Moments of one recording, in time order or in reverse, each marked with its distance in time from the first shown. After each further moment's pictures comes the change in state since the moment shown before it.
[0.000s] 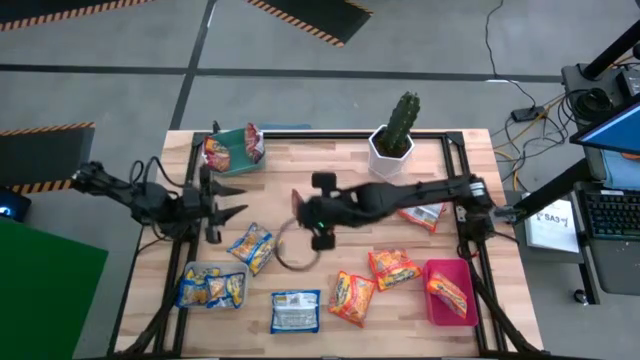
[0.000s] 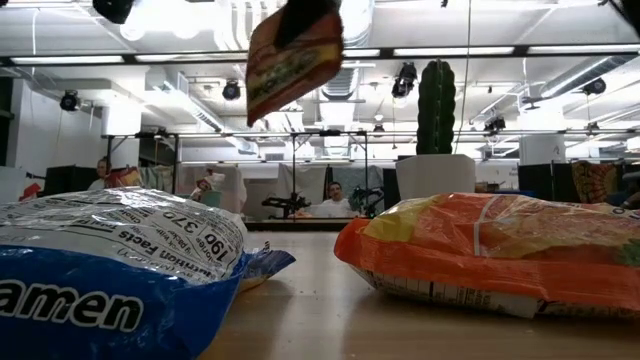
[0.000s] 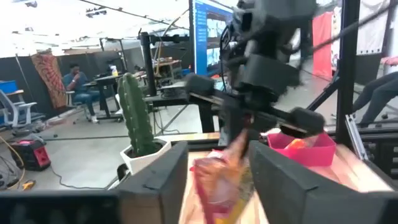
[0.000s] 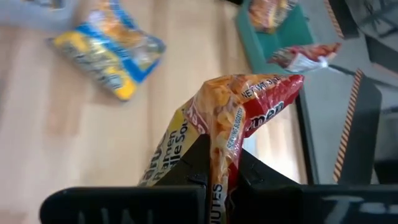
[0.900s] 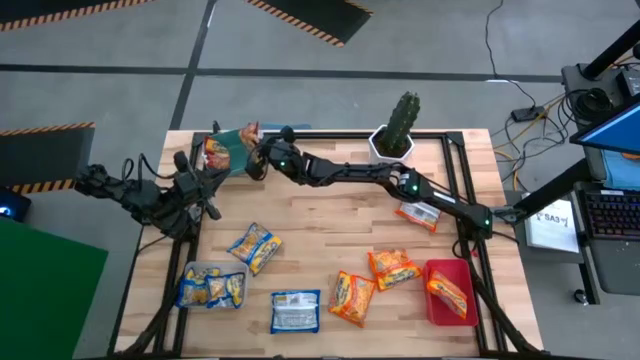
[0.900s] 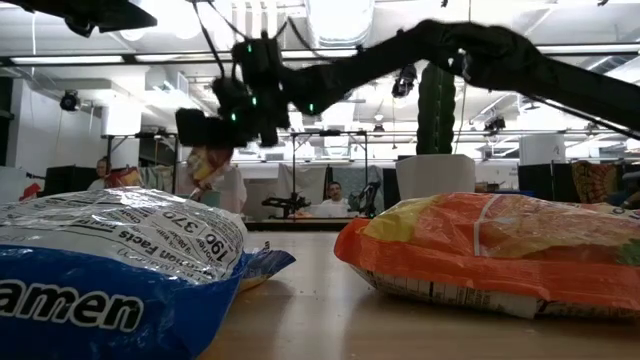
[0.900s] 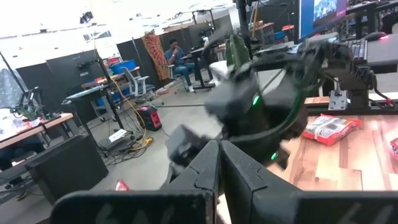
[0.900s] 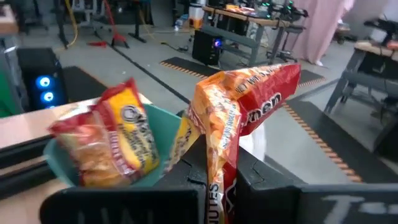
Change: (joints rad) left arm 0.000 -0.155 0.004 -0.230 -0.430 0.102; right arm -0.371 0.629 0.304 1.100 0.083 0.048
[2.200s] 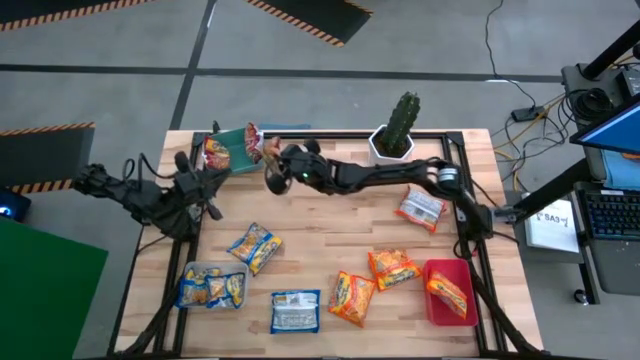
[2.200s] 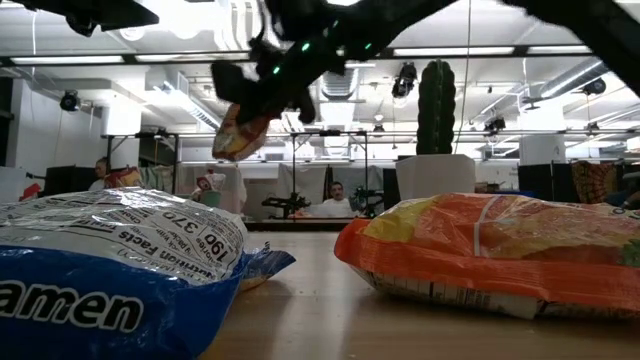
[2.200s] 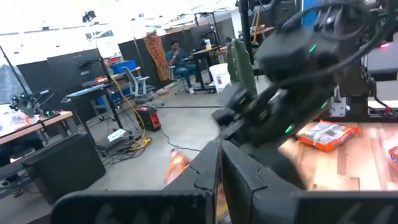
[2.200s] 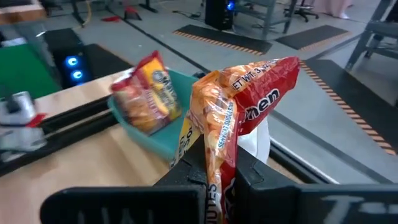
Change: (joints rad) left arm 0.000 0.017 0.001 0.034 -0.003 -0.014; right arm 0.069 -0.424 -0.543 -0.073 0.006 0.225
